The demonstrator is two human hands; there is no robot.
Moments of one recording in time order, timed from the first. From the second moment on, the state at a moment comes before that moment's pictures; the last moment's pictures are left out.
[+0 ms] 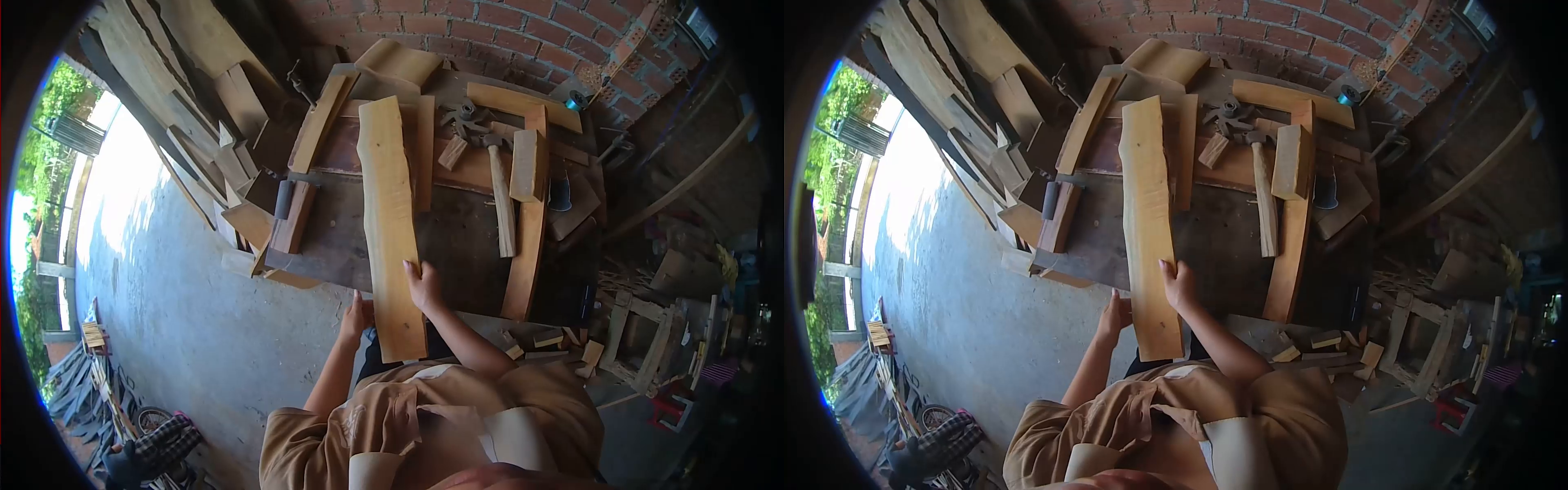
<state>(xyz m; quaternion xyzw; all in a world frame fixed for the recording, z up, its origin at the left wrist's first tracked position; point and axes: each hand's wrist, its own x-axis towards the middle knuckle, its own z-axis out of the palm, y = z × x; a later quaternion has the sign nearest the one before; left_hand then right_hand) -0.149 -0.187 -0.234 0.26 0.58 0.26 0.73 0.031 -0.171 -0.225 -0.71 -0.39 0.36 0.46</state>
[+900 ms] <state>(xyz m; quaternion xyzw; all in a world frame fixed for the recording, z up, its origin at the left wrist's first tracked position) -0.269 -0.150 -0.285 0.48 0.67 0.19 0.53 -0.035 -0.130 -0.190 -0.74 -0.48 0.41 0.25</state>
